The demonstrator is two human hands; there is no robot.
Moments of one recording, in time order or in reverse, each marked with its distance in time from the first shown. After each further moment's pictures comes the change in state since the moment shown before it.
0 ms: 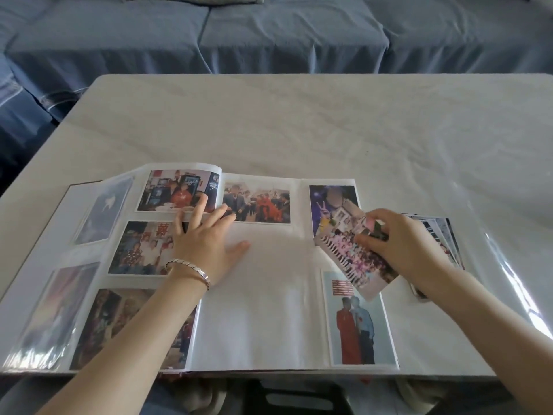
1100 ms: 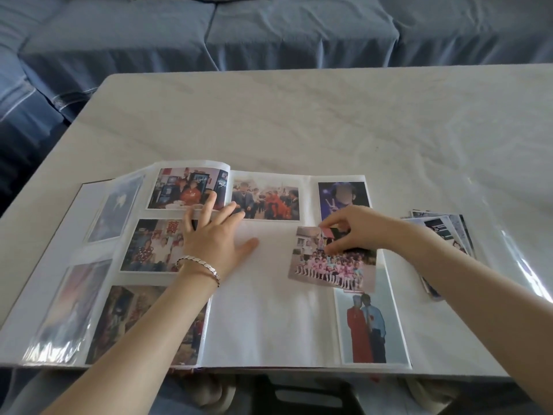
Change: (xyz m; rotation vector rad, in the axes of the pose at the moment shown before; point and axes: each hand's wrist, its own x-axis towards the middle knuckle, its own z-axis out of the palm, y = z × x) left_hand -0.002 0.001 -0.005 -0.034 -0.014 -0.004; right_hand 0.055 -0.026 0.026 0.005 -0.525 -0.239
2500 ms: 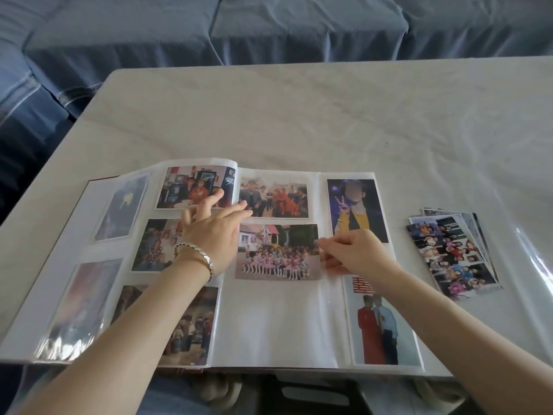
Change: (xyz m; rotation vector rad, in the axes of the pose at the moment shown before) left_hand 0.008 -0.015 -0.007 0.075 -0.004 0.074; right_hand -0.022 -0.030 0.058 0.730 0.300 0.290
